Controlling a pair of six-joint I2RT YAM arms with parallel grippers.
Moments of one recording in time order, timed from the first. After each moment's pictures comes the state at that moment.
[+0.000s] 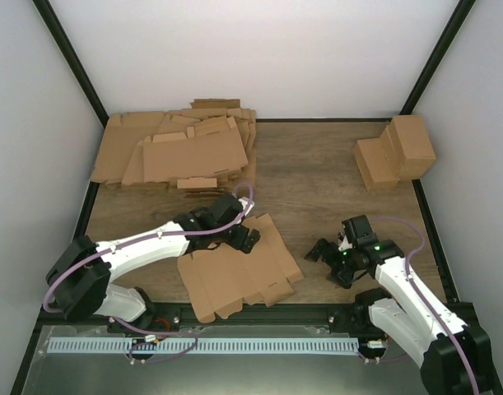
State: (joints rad) left arm -0.88 1.40 0.84 -0.33 0.00 -0.28; right arm 0.29 0.82 0.44 -0.84 -0.45 0.87
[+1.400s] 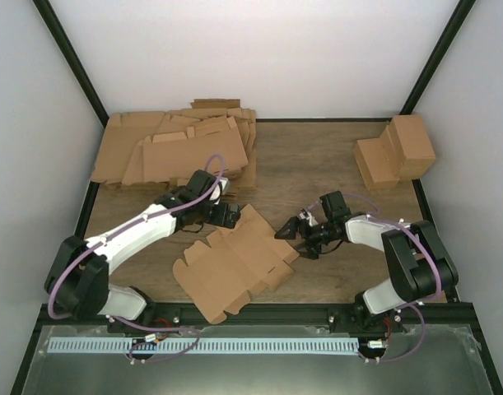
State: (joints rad) left arm -0.62 1.43 0.93 -0.45 0.10 -0.31; right arm 0.32 1.48 0.56 -0.24 -0.91 0.71
